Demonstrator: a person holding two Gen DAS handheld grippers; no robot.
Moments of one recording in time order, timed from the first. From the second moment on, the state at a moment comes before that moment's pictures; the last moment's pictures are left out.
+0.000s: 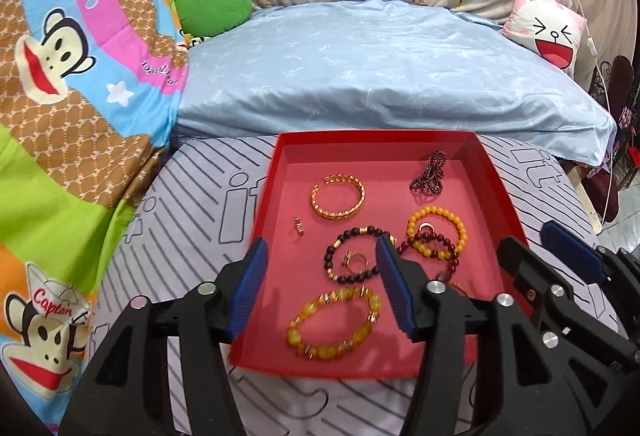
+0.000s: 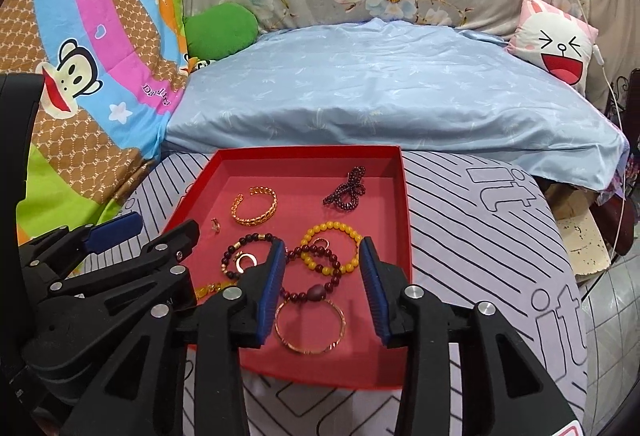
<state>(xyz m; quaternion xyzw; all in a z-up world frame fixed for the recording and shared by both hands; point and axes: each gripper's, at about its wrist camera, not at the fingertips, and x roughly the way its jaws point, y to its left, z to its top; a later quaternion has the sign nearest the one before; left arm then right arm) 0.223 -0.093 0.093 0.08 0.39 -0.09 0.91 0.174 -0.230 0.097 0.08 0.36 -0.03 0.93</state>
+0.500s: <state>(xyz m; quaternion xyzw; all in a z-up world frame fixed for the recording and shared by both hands) 0.164 -0.067 0.101 0.08 0.39 -0.08 0.92 0.112 -0.212 0.103 0.08 0.36 -0.05 0.93</state>
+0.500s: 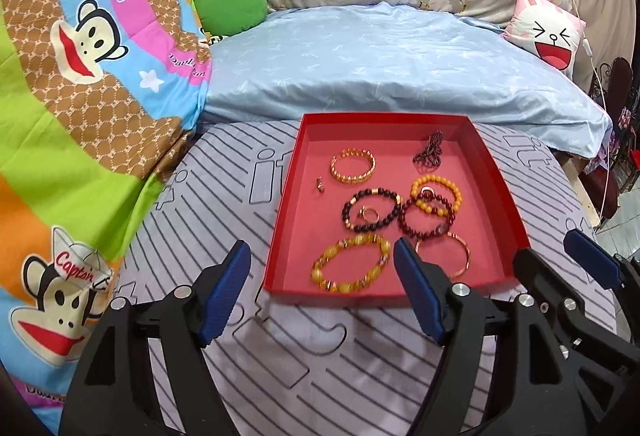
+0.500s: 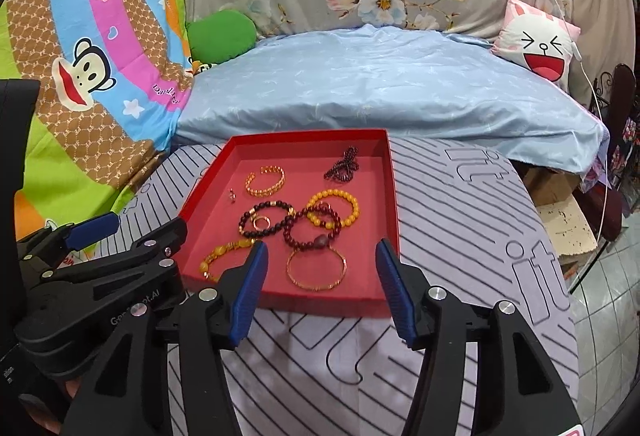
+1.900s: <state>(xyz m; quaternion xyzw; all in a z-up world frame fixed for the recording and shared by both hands) 0.122 -0.043 0.065 0.07 0.42 -0.04 0.90 0.066 -0.207 0.075 0.09 0.40 -0.07 0.91</state>
